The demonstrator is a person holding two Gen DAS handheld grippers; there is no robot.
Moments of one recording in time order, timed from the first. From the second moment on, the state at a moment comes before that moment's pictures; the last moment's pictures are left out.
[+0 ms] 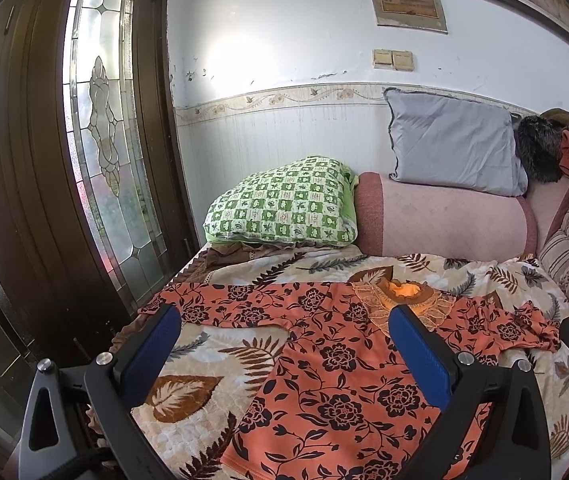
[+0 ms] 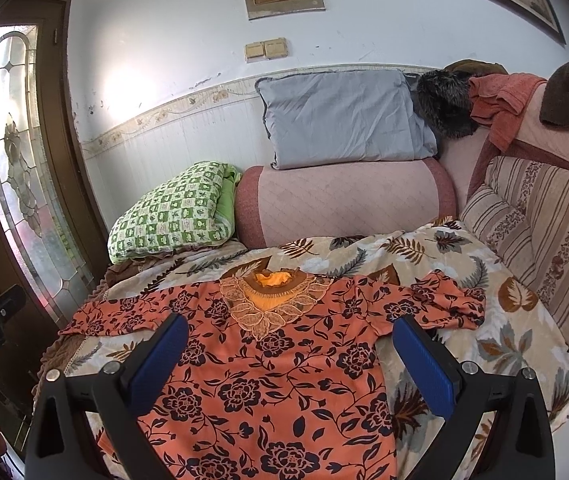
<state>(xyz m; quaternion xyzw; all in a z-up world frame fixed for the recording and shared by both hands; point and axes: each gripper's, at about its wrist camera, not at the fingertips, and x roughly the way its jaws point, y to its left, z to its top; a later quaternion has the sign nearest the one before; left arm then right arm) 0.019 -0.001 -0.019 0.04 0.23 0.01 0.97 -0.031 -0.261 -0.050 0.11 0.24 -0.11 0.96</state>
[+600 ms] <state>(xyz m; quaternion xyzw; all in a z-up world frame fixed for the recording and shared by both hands) 0.019 -0.011 -0.020 0.05 0.23 0.01 0.97 -0.031 -0.265 -0.055 0.12 0.25 -0.11 0.96</state>
